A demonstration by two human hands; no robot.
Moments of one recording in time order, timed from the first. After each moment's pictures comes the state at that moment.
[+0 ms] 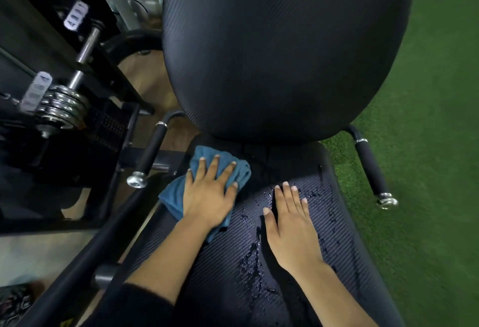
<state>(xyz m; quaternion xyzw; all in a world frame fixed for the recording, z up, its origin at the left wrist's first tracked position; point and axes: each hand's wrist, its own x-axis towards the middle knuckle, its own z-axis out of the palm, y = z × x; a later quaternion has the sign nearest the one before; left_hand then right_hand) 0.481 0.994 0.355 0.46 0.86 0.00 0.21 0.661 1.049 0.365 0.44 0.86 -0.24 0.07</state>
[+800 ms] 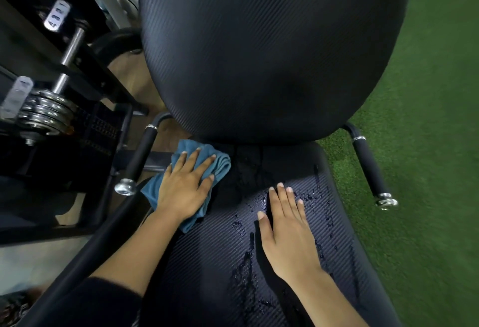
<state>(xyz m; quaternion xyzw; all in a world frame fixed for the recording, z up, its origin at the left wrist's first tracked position) 0.437 0.995 0.338 0.47 0.86 0.03 0.20 0.662 1.054 0.365 0.44 0.86 -0.26 0.05</state>
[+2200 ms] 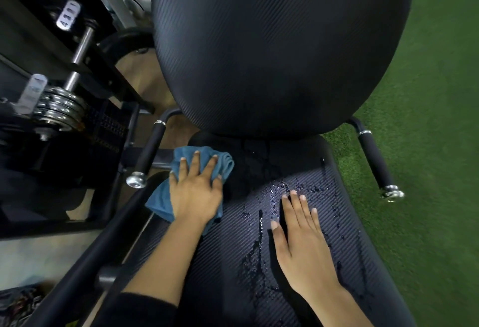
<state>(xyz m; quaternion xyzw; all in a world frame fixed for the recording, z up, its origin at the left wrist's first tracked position) 0.470 0.984 0.349 0.39 0.90 0.01 0.18 0.685 1.030 0.375 0.45 0.85 -0.26 0.05</state>
